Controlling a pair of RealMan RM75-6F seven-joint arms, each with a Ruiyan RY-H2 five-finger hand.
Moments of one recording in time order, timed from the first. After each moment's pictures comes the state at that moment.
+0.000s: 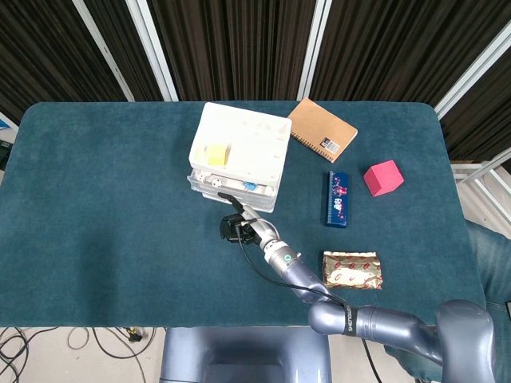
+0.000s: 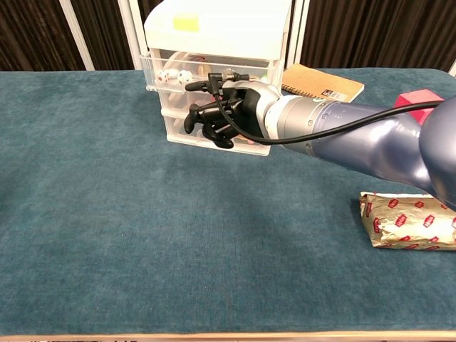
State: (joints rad) left arm -0.01 -0.78 -0.02 -1.79 1.39 1.45 -0.03; right arm 0.89 -1.79 0.46 -1.44 -0.90 0.66 0.48
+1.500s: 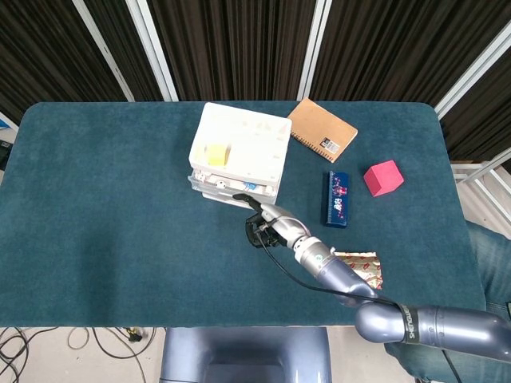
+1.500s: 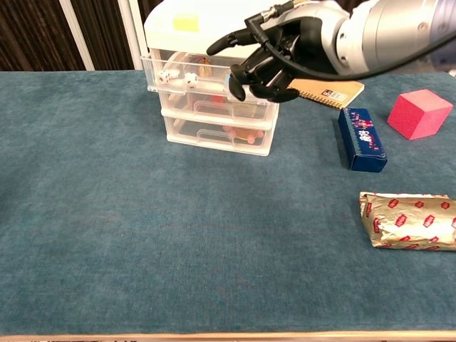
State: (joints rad) left arm -0.01 -0.78 -0.01 -1.79 1.39 1.45 -0.02; right arm 0.96 -1.28 0.40 -1.89 -0.62 0.66 0.07
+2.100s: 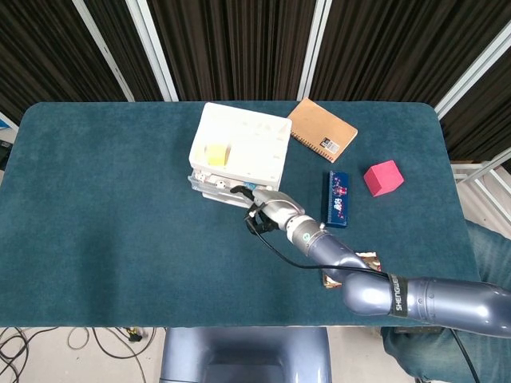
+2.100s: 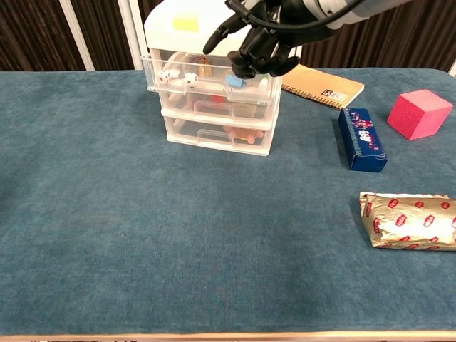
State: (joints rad) left arm -0.01 -0.78 -0.01 -1.80 1.39 1.44 -0.03; right arm 1.30 -1.14 0.28 -1.84 -0.24 0.59 -0.10
